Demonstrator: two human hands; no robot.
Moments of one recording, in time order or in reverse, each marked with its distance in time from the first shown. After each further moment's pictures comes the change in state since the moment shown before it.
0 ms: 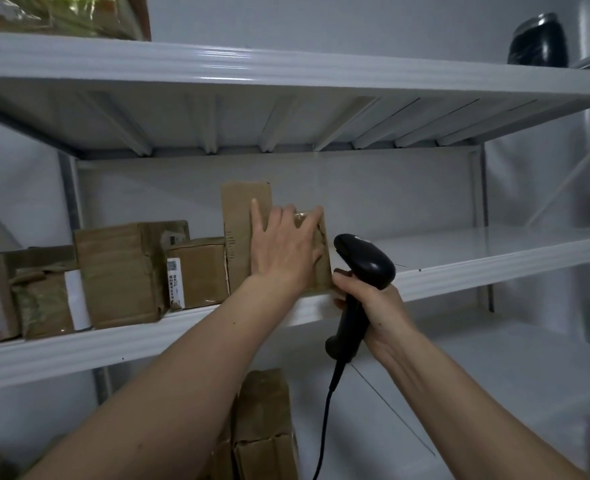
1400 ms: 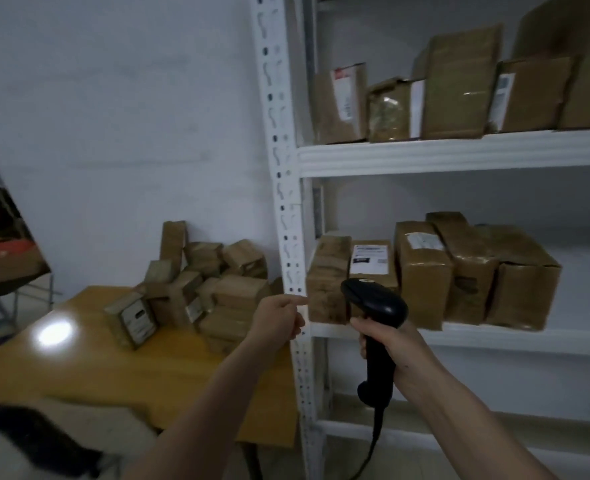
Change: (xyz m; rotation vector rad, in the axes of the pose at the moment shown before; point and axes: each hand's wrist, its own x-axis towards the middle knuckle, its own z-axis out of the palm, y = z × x) left_hand -0.434 -0.302 -0.066 -1.023 -0.498 -1.216; right_hand -0.282 0.269 0.184 -0.191 -0.378 0.604
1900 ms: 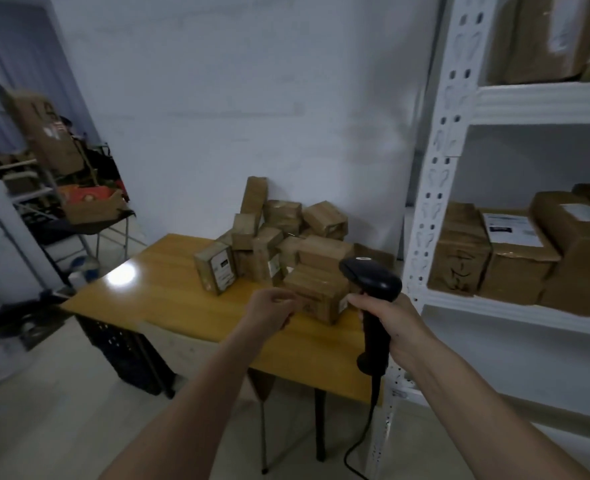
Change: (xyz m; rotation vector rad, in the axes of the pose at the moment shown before) left_hand -0.020 -0.108 -0.200 0.055 0.140 -0.194; right_hand 0.010 0.084 0.193 -0.130 -0.101 0.063
